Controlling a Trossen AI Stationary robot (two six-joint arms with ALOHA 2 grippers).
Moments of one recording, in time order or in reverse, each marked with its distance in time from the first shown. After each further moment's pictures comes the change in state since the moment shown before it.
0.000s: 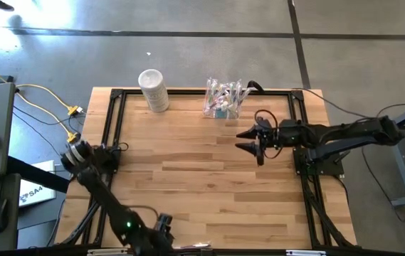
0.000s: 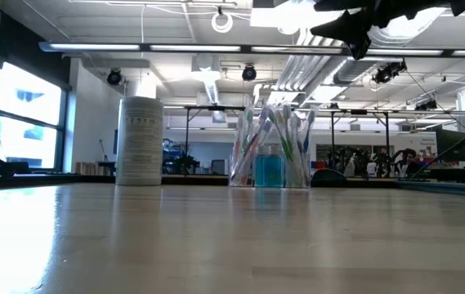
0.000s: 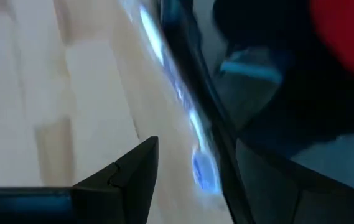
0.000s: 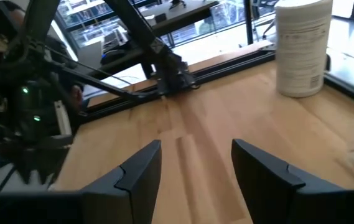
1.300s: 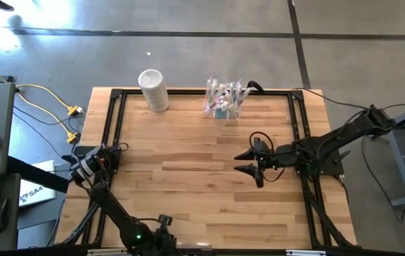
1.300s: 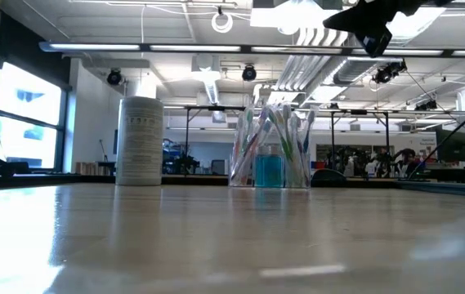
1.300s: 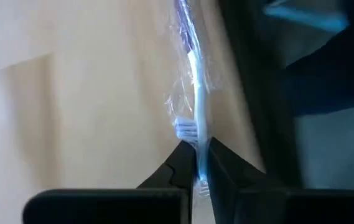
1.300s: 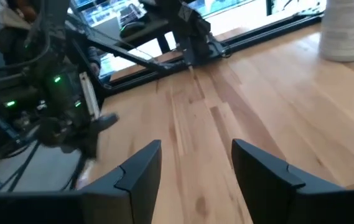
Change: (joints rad) left arm 0.002 0.202 0.144 -0.236 0.017 -0.108; right arm 0.314 0.116 0.000 0.031 0.229 0.139
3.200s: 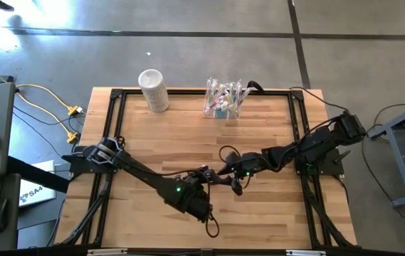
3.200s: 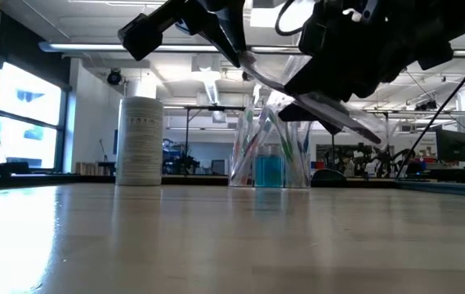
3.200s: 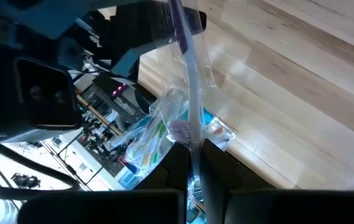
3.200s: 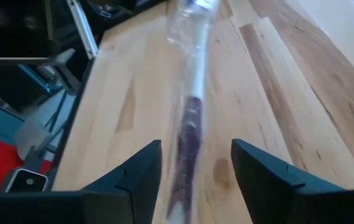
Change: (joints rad) left arm 0.432 -0.013 0.357 -0.474 -0.730 1.508; right arm -0.122 0.504 0.000 0.347 -0.338 0.039
